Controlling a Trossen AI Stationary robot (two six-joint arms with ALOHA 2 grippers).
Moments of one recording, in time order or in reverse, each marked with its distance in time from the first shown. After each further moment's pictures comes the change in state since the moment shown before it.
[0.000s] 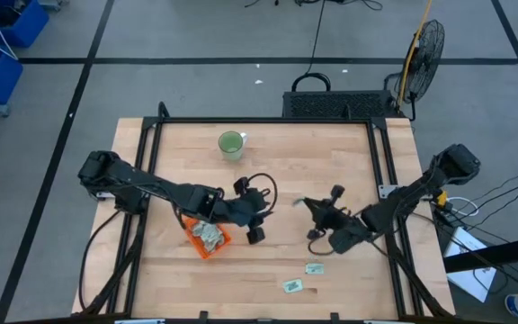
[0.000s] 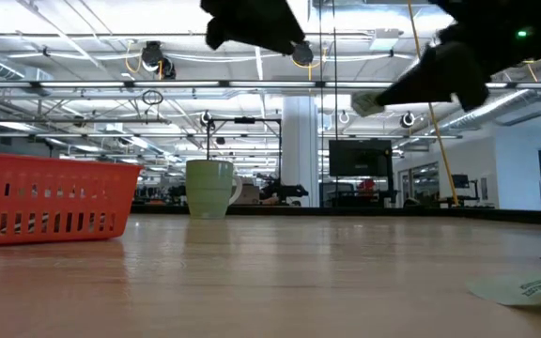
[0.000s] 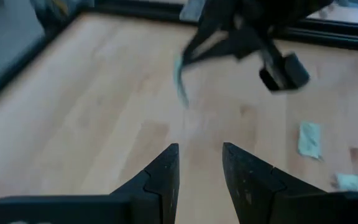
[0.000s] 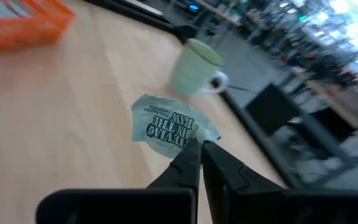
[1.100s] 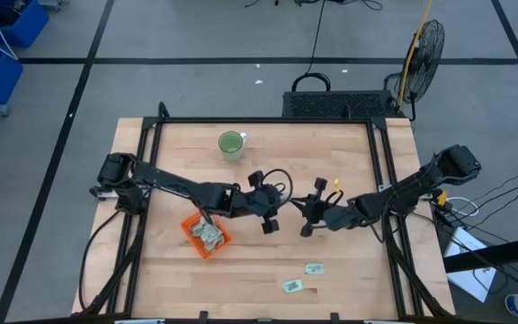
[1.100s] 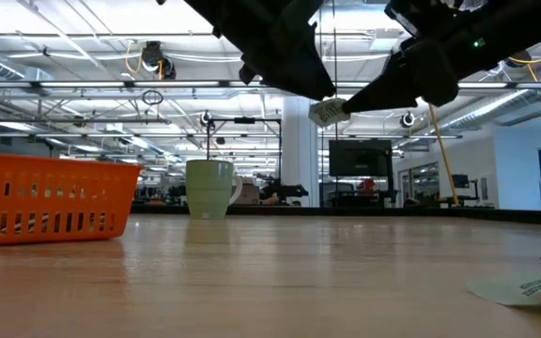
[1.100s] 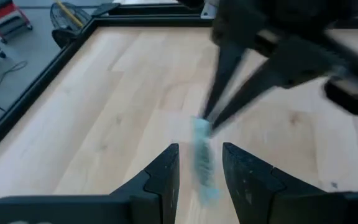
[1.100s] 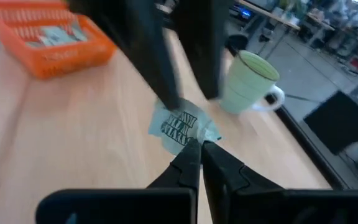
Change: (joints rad) left arm 0.096 0.153 0.001 0.204 -0.008 0.186; right arm -0.184 0.002 -0.042 0.293 -0.385 -0.200
